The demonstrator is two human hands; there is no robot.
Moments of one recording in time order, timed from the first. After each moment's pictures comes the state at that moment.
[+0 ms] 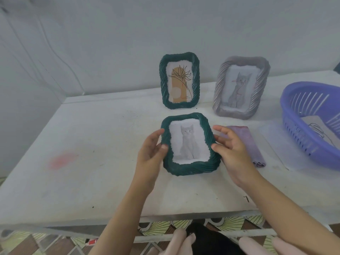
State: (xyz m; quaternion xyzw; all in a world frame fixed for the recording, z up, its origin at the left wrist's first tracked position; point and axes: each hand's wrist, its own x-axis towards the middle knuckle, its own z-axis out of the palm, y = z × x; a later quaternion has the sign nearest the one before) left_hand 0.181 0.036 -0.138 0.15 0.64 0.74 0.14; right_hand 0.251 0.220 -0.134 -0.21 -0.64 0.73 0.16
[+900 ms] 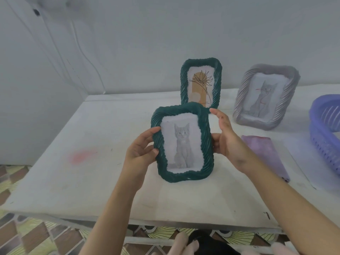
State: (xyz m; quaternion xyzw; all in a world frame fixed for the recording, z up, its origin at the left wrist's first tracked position) left_hand 0.149 -0.019 -0.128 0.17 0.62 0.76 0.11; right_hand 0.191 0.211 -0.115 -0.05 -0.66 0.75 0.01
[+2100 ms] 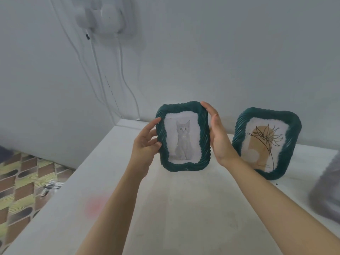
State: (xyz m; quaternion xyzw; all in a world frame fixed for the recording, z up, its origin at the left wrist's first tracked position) left_hand -0.054 -0.052 -0.101 0.09 0.67 0.74 -0.01; right_hand -0.056 0.146 -0.096 0.13 -0.67 0.72 0.08
